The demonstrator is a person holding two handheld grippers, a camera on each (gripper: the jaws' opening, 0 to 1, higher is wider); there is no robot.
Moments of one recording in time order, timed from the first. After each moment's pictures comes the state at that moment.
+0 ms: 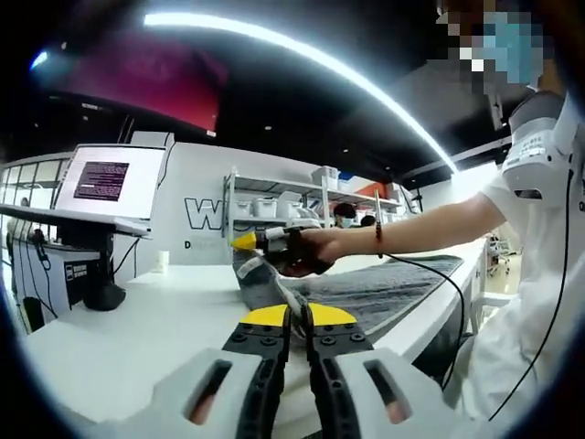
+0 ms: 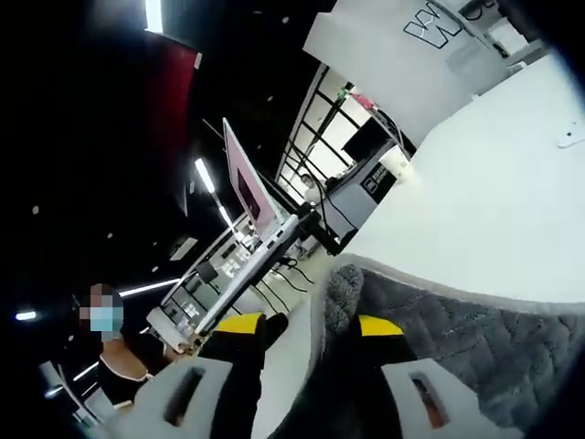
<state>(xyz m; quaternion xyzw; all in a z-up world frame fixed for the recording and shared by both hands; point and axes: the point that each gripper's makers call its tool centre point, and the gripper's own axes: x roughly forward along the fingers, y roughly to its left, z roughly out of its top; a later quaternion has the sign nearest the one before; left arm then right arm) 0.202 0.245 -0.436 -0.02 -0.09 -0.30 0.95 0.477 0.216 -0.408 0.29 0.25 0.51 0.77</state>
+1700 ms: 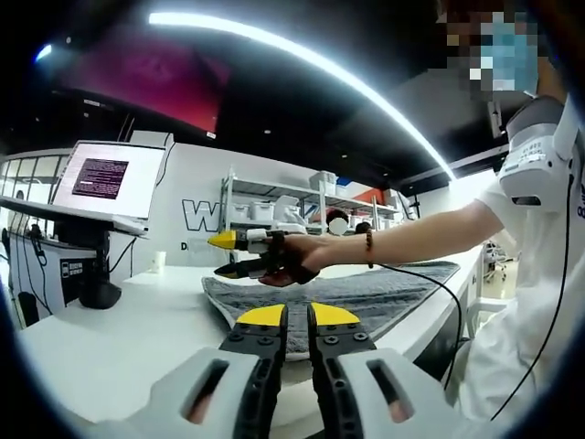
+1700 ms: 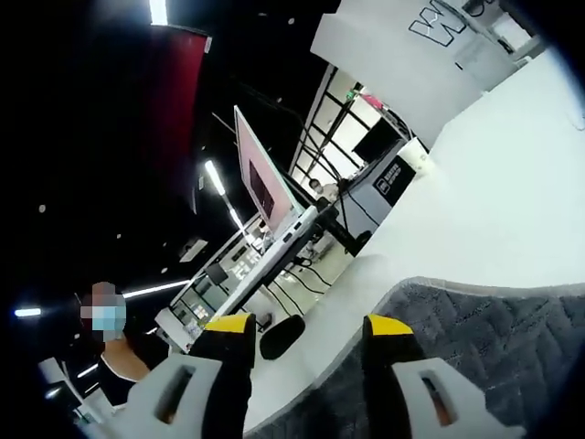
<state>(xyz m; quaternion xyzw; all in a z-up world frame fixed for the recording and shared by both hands) 0.200 0.239 -0.435 -0.02 -0.09 -0.31 0.95 0.445 0.248 -0.408 0.30 0.24 0.53 0.76</state>
